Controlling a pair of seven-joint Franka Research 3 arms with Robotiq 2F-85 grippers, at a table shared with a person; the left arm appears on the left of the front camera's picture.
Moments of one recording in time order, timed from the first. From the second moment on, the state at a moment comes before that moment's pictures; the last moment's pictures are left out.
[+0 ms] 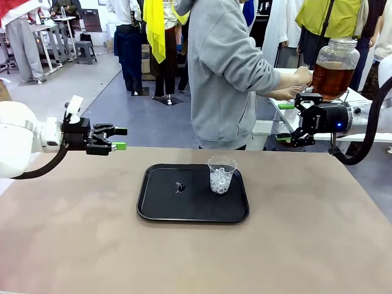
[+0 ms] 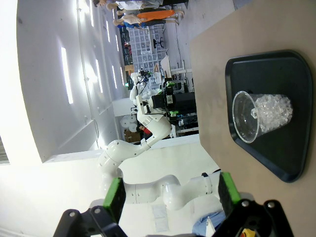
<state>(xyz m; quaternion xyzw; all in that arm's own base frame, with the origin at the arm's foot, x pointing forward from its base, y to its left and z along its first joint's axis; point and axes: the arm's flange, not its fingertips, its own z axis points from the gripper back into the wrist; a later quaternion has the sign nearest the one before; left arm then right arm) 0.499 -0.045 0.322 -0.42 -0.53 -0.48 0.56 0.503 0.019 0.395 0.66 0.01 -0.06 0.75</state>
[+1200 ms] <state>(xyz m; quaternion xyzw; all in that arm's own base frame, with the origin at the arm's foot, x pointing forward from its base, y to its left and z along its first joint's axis) 0.499 -0.045 0.322 -0.42 -0.53 -0.48 0.56 0.503 0.019 0.395 0.66 0.01 -0.06 0.75</state>
